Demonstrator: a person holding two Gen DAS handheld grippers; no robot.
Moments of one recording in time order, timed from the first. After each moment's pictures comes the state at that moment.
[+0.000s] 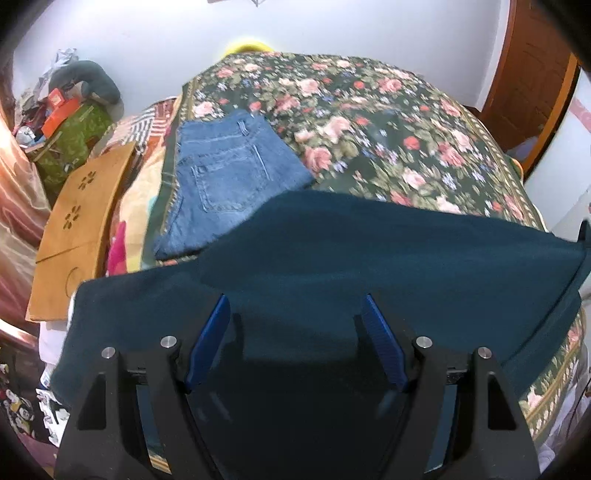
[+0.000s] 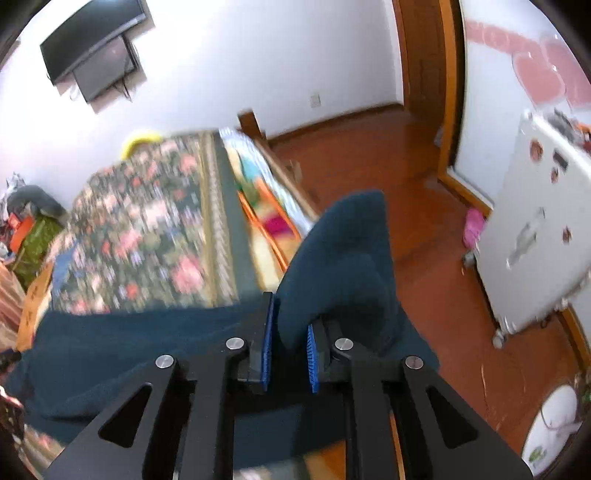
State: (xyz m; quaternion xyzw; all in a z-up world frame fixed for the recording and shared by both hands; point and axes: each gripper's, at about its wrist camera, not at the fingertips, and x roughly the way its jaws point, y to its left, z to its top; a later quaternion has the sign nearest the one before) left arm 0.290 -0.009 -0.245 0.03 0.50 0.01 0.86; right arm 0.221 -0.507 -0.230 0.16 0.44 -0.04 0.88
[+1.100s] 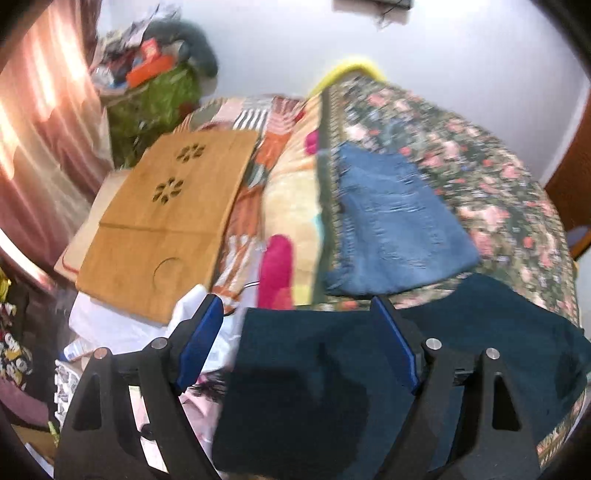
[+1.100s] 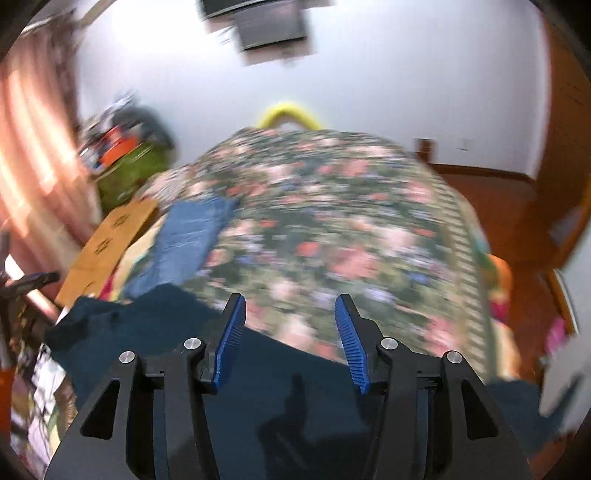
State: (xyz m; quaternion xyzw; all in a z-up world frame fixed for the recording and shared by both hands) left arm 0.303 0.228 -0.207 -0.07 0.48 0.14 0.86; right arm 0.306 -0.236 -0.159 0.02 0.39 0.20 0.90
